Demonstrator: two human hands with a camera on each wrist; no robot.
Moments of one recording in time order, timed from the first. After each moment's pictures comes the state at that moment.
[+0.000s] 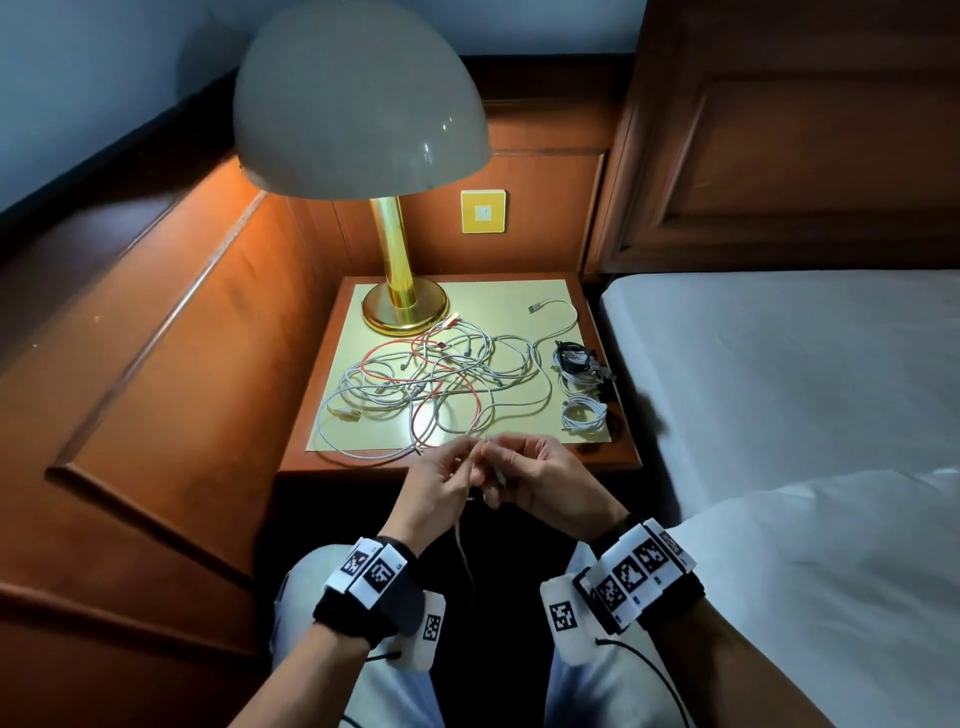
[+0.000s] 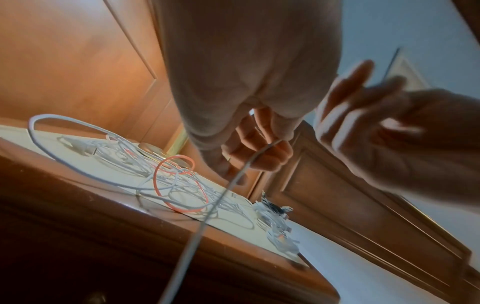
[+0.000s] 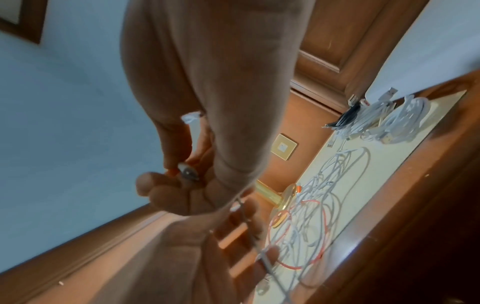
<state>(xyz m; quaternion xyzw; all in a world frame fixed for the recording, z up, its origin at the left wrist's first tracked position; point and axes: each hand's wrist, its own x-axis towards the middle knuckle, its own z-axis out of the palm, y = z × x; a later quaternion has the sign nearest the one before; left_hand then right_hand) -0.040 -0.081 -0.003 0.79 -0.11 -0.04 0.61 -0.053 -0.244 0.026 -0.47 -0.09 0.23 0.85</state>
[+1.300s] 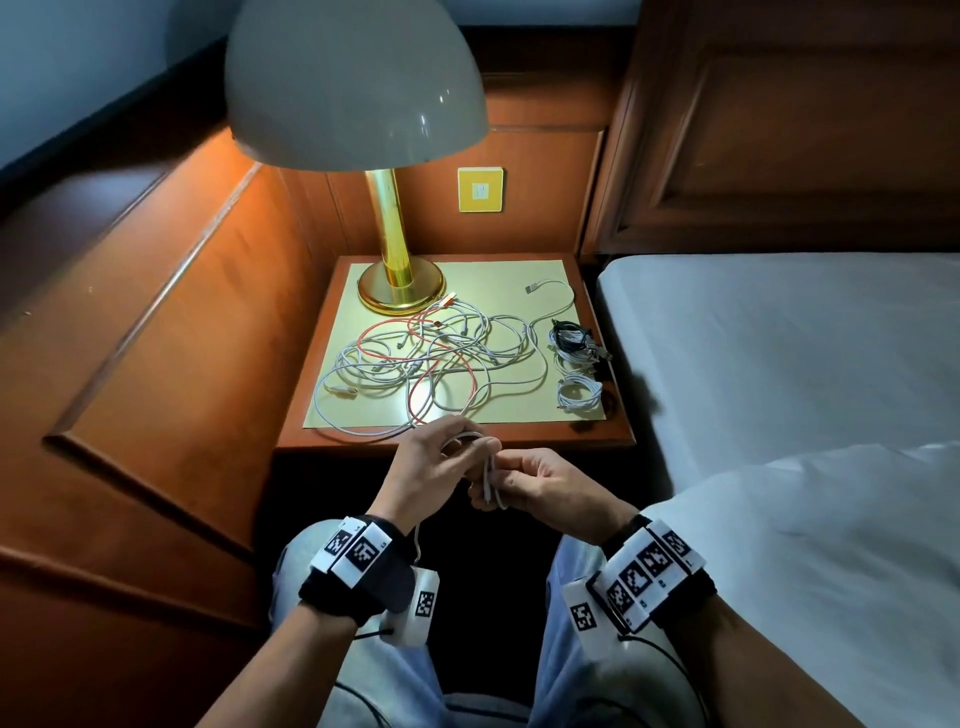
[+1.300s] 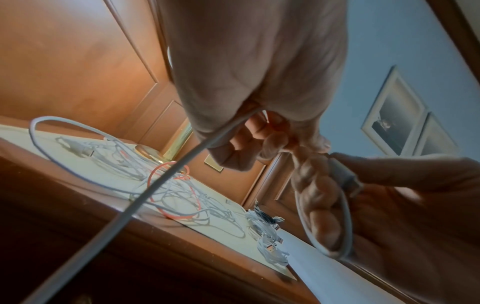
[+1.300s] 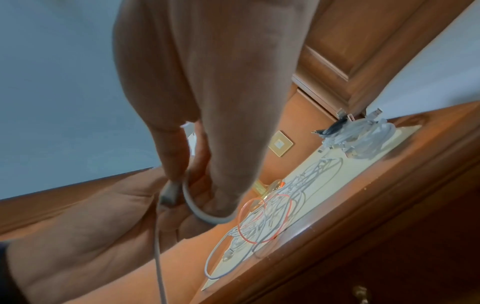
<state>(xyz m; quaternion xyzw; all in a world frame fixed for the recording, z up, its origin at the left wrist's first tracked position) -0.046 -0.070 0.002 0.80 -0.14 -0.03 0.58 -0.078 -0.257 -0.006 -0.60 -0.08 0.27 0.75</state>
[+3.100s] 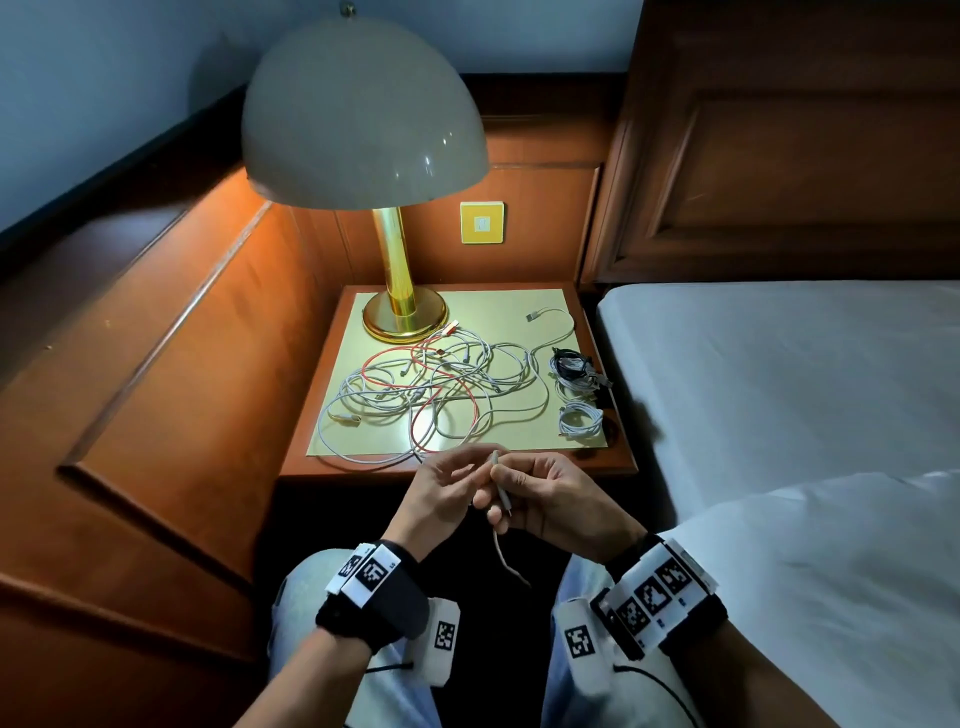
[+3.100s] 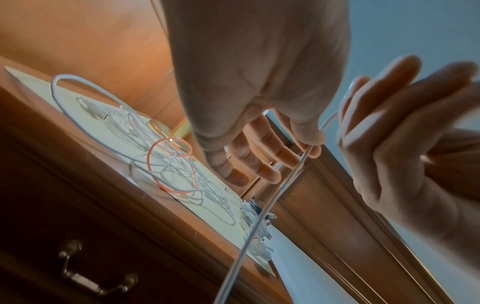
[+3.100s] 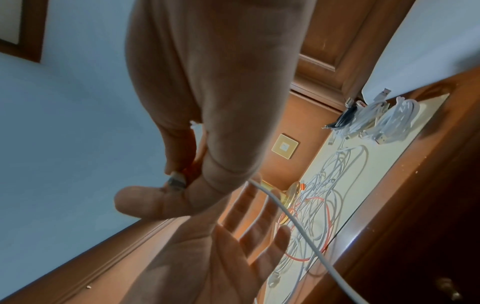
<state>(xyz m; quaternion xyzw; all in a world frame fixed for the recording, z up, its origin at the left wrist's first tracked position) -0.061 -0.093 0.016 0.54 -0.08 -0.17 0.82 -0.074 -0.255 0.030 -0.47 -0.10 0.27 0.84</state>
